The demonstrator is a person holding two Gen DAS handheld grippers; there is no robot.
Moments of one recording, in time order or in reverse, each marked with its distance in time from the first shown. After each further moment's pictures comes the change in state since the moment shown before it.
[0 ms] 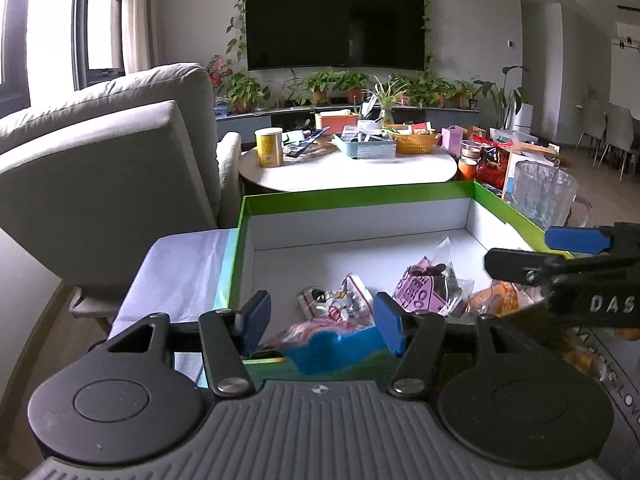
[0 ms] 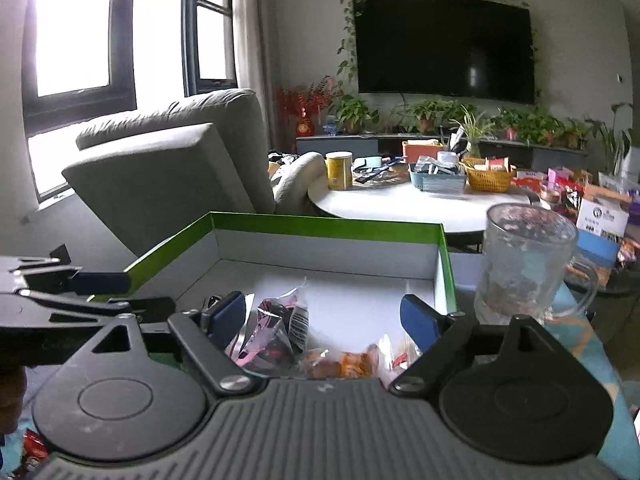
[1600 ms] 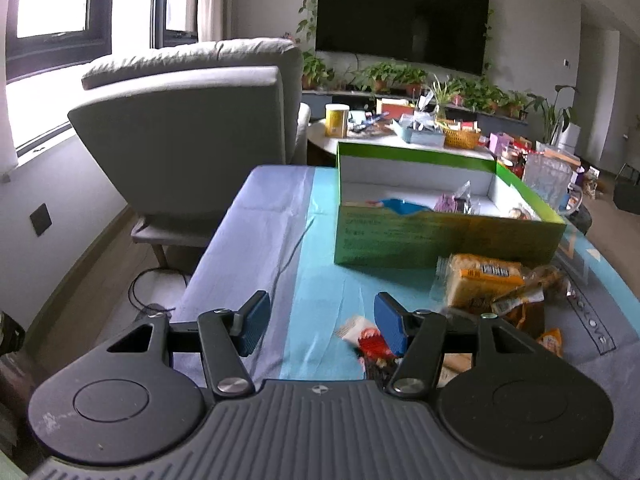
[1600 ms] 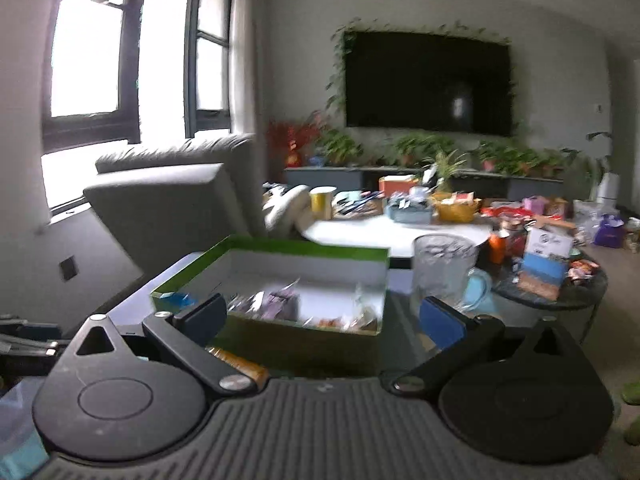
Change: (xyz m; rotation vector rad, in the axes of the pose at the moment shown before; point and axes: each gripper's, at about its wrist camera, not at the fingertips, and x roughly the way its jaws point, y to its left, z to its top) left arm -0.133 0.030 -0.073 -0.160 0.062 0.120; right arm -0.114 0.003 -0.009 -0.041 -0.088 -0.041
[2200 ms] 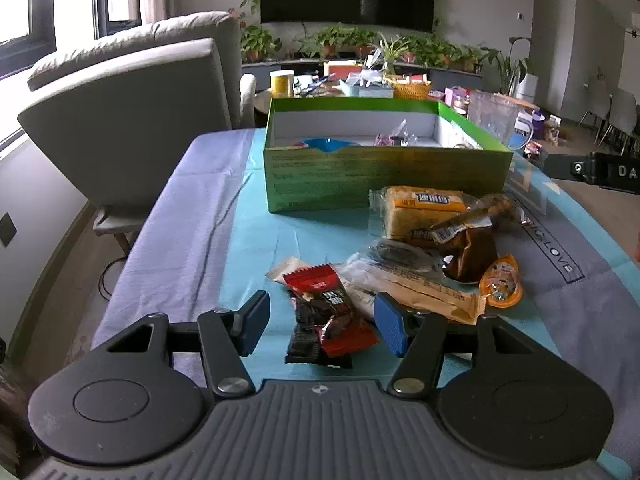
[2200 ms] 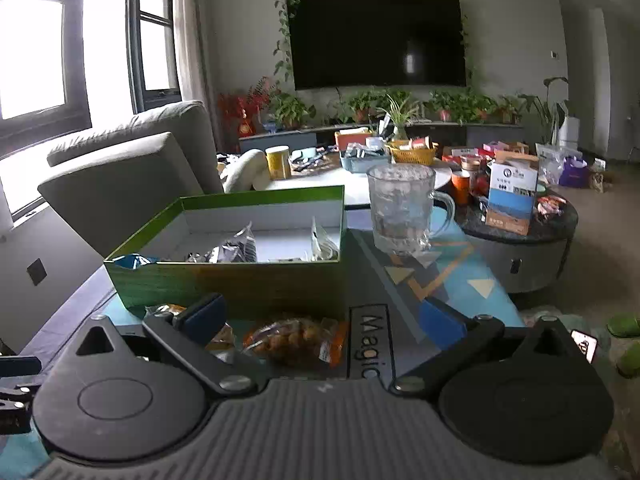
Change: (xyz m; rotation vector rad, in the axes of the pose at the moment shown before) left arm 0.000 -0.035 -0.025 0.115 0.096 -0.100; right arm 0.008 -0.011 -0.031 0.130 0.109 -0.129
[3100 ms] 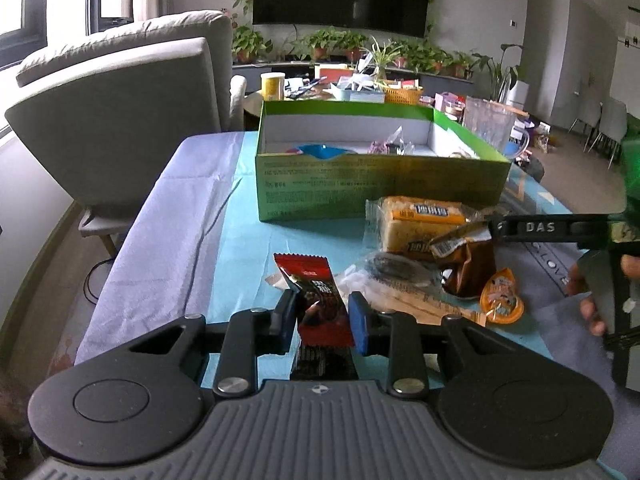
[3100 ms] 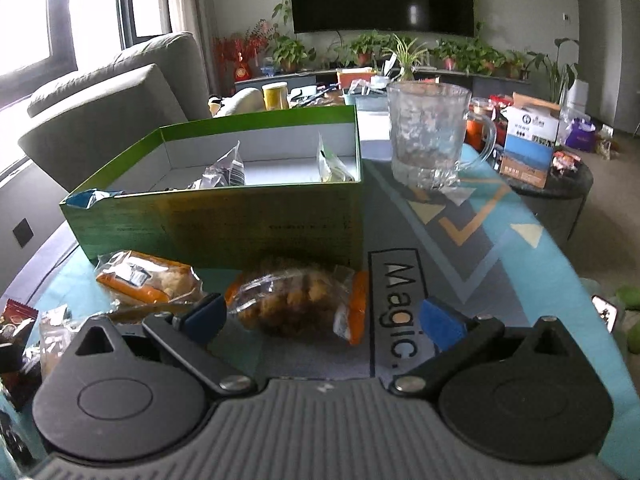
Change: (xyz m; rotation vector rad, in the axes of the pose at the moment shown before) left arm 0.009 0.009 0.008 -0.011 -0.022 -0.050; right arm 0.066 0.009 -0.020 -0.006 0.173 -0.007
